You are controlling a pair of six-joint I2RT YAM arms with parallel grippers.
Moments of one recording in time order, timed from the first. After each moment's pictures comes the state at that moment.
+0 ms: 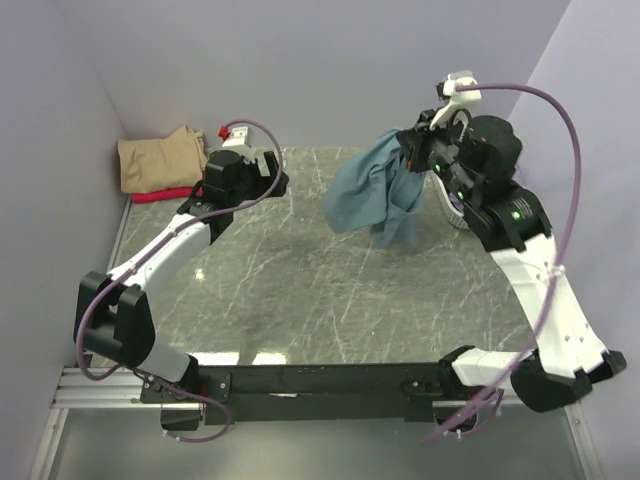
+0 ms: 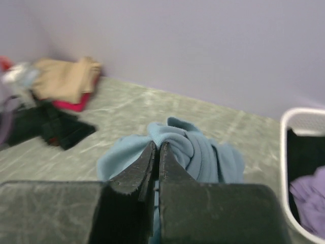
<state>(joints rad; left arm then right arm) -0.38 1.50 1.17 0.00 0.02 -0.39 0.44 1.24 1.69 -0.54 0.10 0.09</state>
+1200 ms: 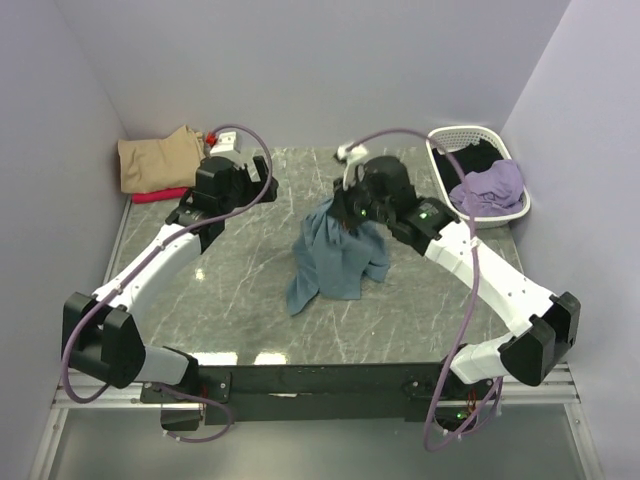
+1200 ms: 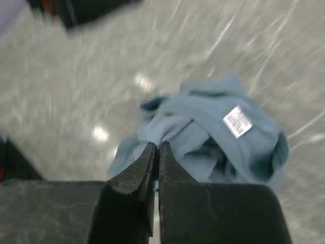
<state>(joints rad) -0.37 1.36 1.12 -0.10 -0.08 -0.41 0.67 1.38 1.41 -0.49 -0.09 0.12</state>
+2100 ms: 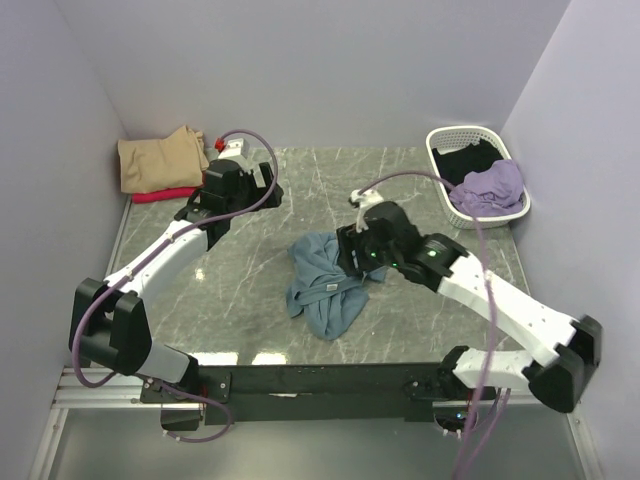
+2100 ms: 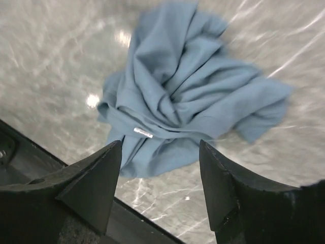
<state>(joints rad) -0.37 1.44 1.10 -0.09 -0.02 -0.43 0.79 1.16 1.11 -0.65 0.09 0.32</state>
